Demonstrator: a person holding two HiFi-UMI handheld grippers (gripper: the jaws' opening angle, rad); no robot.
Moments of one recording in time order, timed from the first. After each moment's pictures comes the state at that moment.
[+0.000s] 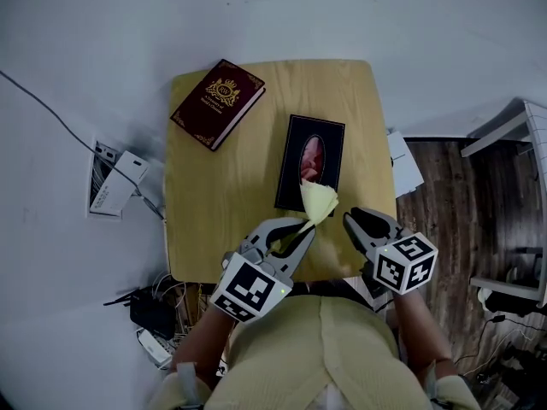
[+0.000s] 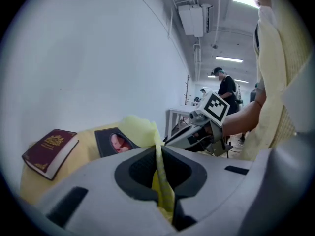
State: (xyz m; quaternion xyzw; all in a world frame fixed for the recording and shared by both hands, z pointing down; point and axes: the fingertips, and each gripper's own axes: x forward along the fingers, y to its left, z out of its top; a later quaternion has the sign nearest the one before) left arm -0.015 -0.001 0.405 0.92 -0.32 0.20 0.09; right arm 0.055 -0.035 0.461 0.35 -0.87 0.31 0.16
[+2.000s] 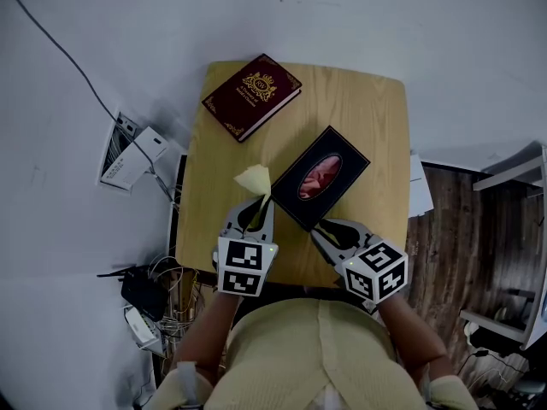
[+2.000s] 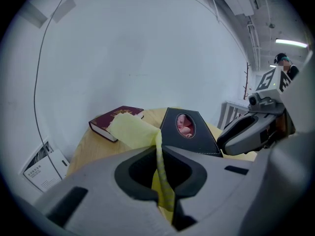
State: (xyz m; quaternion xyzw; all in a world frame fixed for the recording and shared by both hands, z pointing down) left arm -0.155 -0.034 0.455 0.75 -0.60 0.23 0.17; right arm -0.049 -0.005 0.460 0.19 -0.92 0.27 0.22
